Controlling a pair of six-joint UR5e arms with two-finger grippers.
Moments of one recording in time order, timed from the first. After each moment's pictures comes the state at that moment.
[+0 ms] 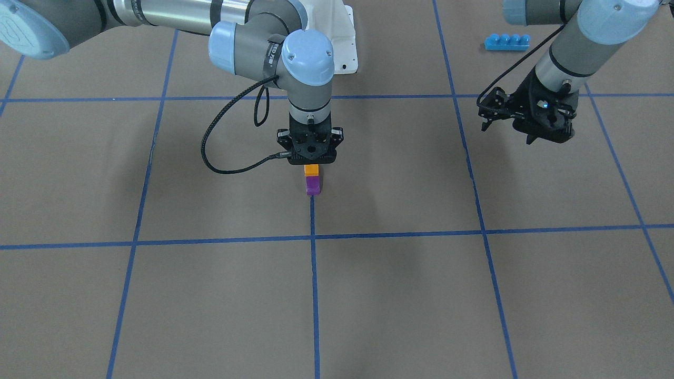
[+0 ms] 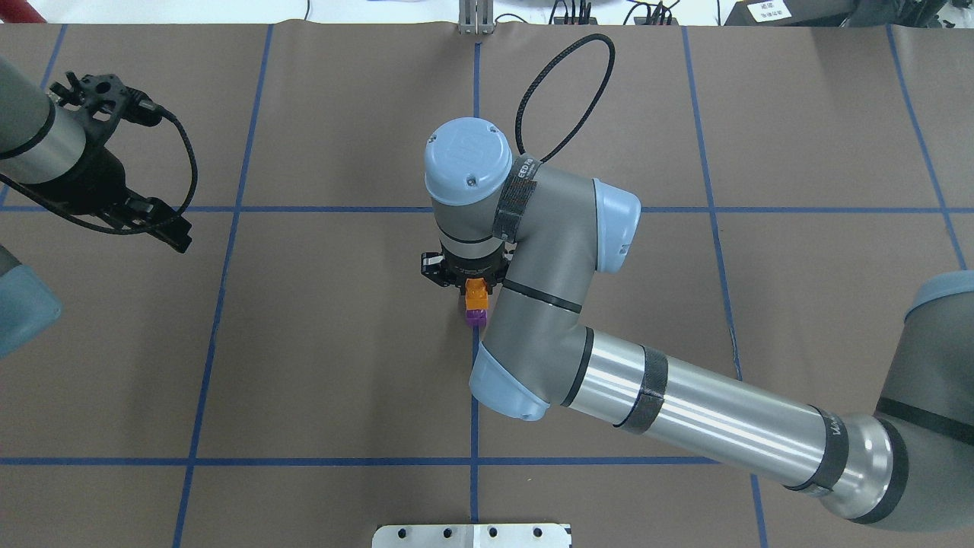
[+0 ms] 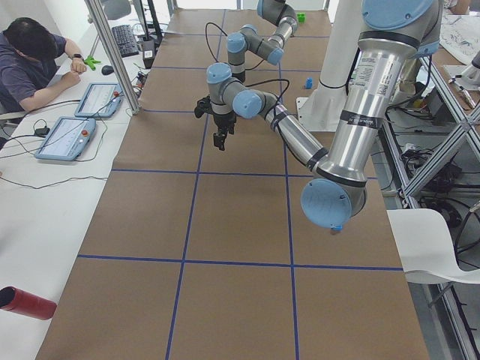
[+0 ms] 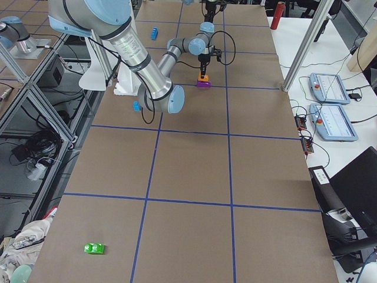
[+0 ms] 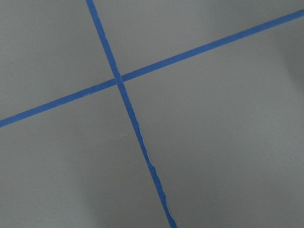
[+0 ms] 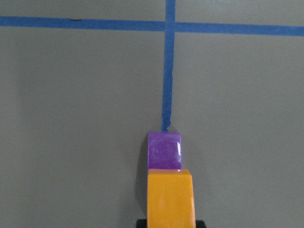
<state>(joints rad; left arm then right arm) -0.94 -1.83 -2.02 -1.40 -2.21 -0.45 0.51 -0.67 1.48 -1.69 1.93 1.17</state>
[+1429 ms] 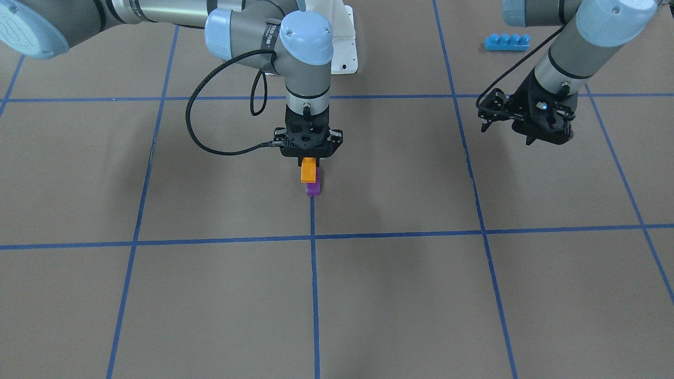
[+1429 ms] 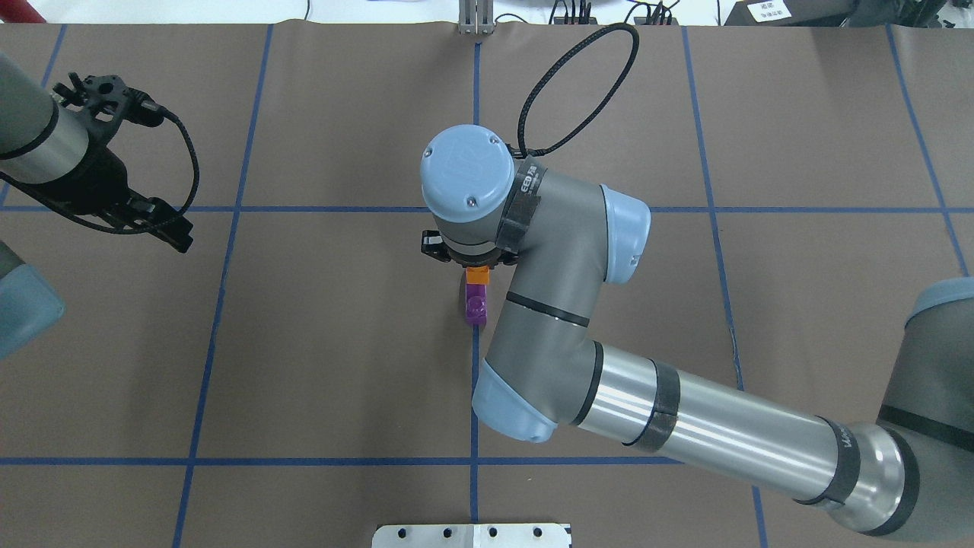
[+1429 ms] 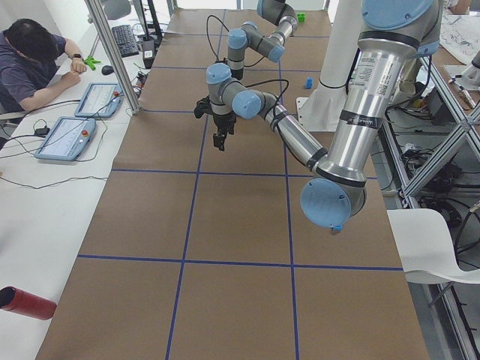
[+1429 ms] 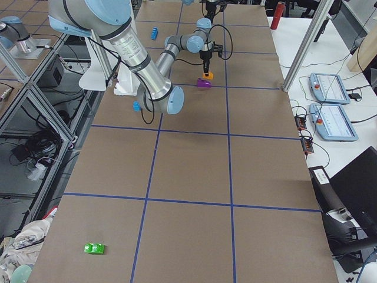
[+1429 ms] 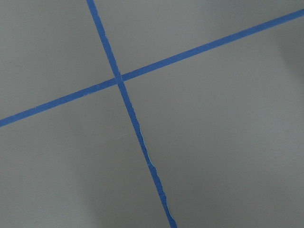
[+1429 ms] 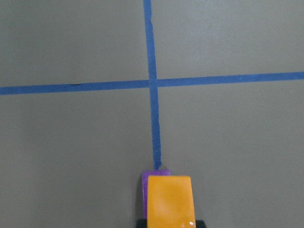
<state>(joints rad) -0.94 -1.84 -2.01 -1.40 -2.21 -0.45 0.48 -0.69 1.57 -1.70 1.71 1.30</state>
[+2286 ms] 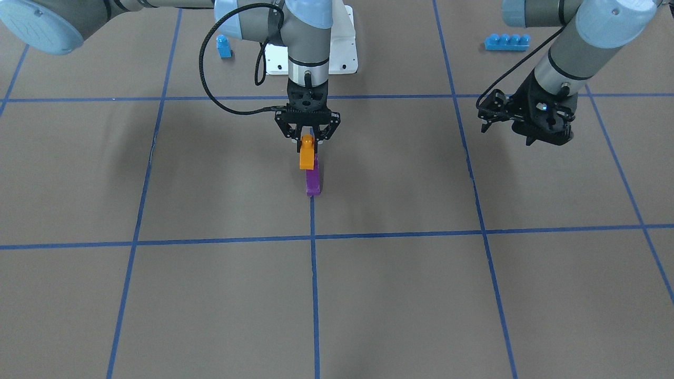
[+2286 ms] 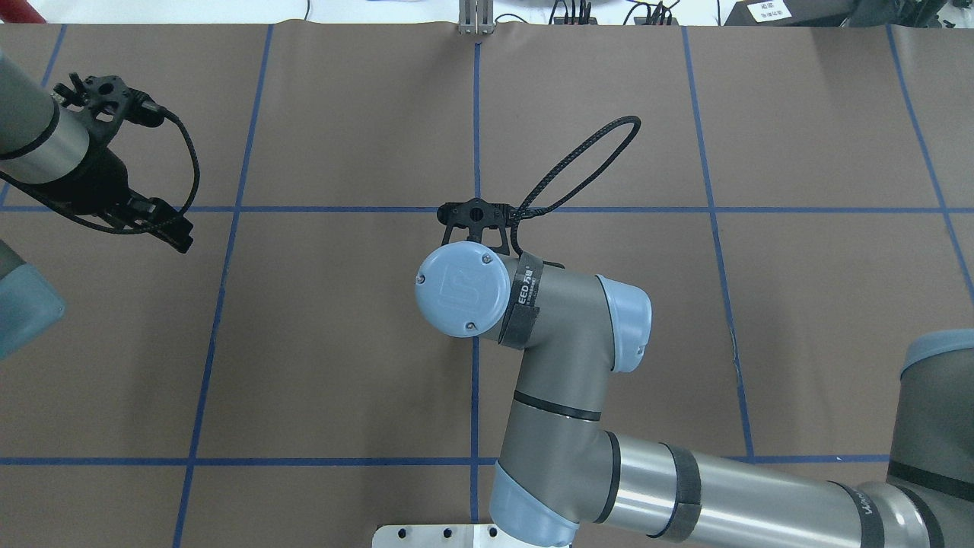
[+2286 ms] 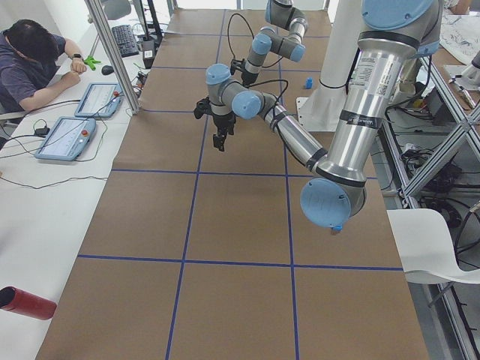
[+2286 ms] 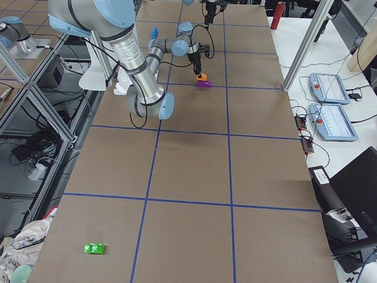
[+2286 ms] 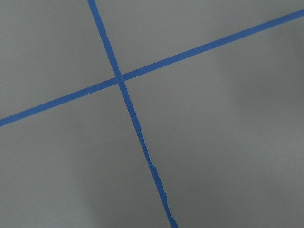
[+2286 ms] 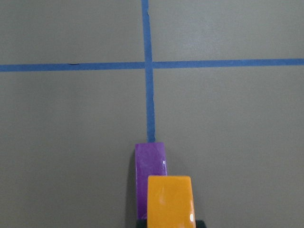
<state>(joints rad) -0.94 -1.84 -2.01 -1.40 -2.21 -0.45 0.36 -0.77 1.66 -1.70 1.50 1.36</state>
